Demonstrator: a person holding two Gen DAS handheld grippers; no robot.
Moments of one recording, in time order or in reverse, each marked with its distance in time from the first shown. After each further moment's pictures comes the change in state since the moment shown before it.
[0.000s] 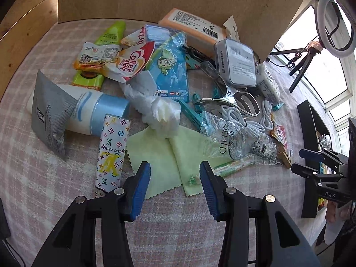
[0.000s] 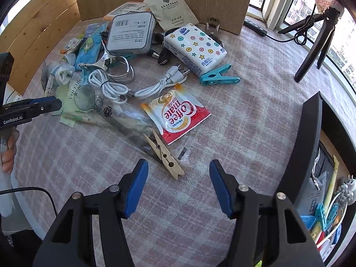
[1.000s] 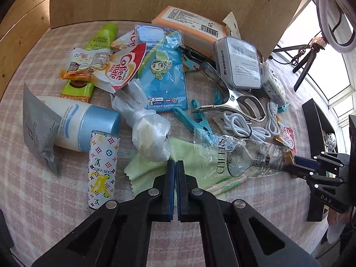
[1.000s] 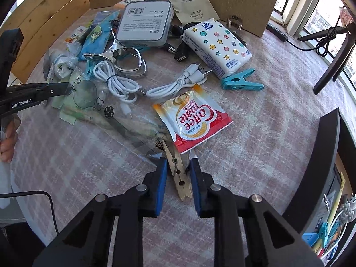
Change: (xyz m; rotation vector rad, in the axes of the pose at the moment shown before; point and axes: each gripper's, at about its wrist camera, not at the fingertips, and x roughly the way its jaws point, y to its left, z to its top) left arm 0.003 0.002 0.000 0.018 0.007 -0.003; right arm 0.010 0.013 0.017 -0.082 0.030 0.020
